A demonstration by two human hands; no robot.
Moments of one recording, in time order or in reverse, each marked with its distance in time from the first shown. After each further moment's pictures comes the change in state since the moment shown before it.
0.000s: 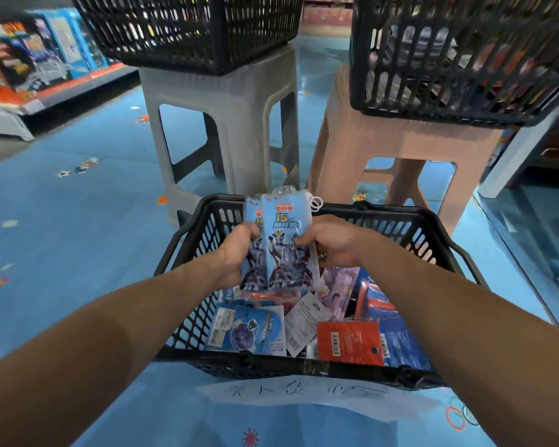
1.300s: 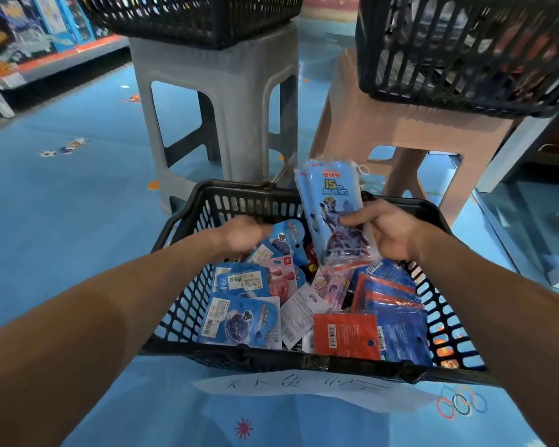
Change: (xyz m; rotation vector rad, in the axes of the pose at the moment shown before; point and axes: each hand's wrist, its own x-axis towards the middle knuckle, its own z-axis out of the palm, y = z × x) left_hand 0.023 0.012 -0.012 0.756 -0.140 0.061; right_hand -0.035 0.009 -0.070 0.152 -0.102 -0.057
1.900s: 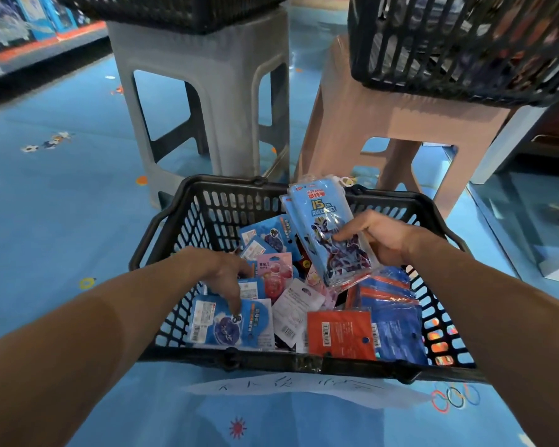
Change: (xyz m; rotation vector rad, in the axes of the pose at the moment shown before) left_hand 0.021 -0.040 0.014 0.857 -0.388 -0.055; right_hand -0.001 0.014 -0.005 -0.192 0.076 0.143
